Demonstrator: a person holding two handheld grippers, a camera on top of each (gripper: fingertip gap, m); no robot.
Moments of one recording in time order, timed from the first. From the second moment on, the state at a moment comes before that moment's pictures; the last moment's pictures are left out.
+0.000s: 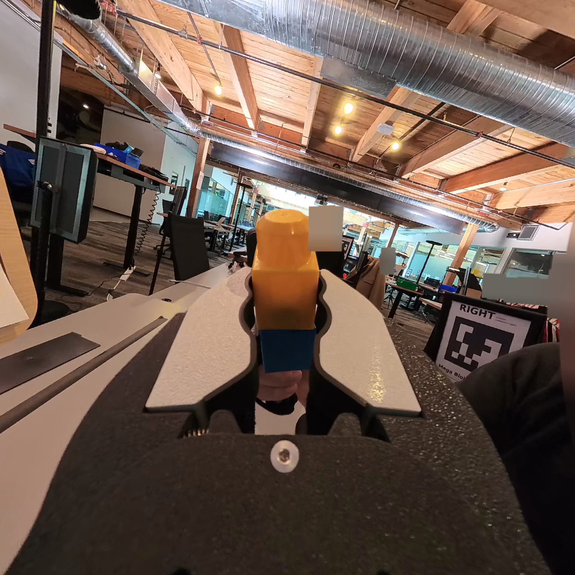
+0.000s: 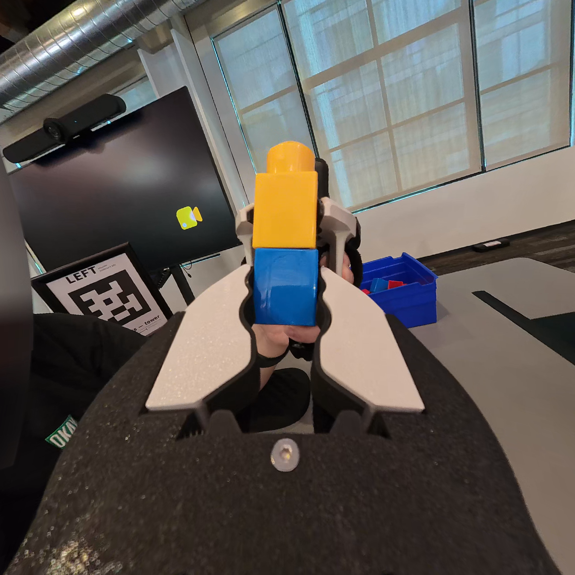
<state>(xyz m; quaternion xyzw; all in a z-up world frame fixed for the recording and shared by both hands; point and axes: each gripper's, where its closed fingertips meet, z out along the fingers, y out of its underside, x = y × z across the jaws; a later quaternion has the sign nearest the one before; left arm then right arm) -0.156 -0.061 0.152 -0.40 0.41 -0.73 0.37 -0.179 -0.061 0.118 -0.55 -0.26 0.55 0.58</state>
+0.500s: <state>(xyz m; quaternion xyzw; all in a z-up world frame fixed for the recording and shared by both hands) -0.152 -0.057 0.150 -0.41 0.40 -0.72 0.38 -0.174 -0.057 0.116 -0.57 -0.26 0.51 0.59</state>
